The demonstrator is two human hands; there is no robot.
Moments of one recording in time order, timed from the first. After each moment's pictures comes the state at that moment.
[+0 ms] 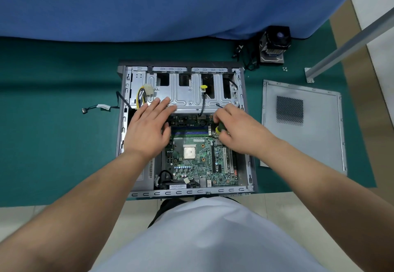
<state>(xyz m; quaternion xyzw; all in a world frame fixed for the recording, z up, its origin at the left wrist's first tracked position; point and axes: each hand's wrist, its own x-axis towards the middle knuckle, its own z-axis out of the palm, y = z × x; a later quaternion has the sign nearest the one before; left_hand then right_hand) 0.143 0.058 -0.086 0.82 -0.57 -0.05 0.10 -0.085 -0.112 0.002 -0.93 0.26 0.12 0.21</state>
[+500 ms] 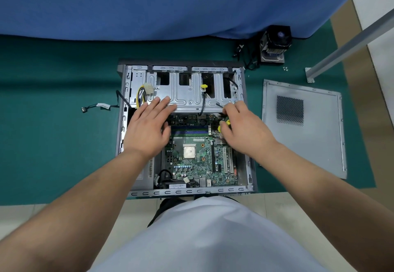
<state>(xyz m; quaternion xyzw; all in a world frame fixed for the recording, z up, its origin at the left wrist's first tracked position) 0.143 0.058 -0.084 0.81 -0.57 -0.05 0.10 -0.088 -0.105 -0.002 -0.92 0.35 0.07 0.18</state>
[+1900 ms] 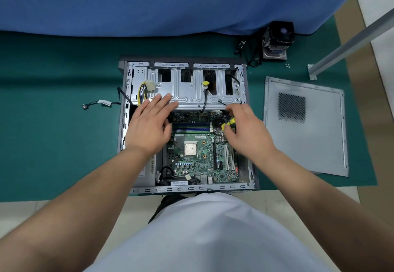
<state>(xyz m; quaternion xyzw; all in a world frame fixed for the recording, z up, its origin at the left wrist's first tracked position) 0.144 0.058 -0.084 0.81 -0.57 -0.05 0.11 -0.097 -0.091 -0.015 -0.89 0.39 -0.01 0.24</state>
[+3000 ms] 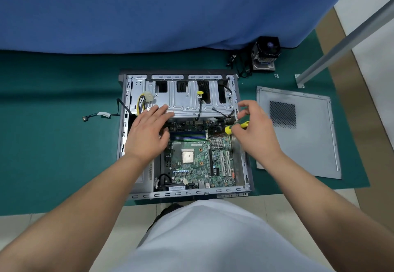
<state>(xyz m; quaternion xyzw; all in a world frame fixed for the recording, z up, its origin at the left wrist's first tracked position) 0.140 0.059 -0.072 0.81 -0.55 -0.12 0.18 -0.113 -0.097 0.016 -0.80 0.49 -0.13 0.33</state>
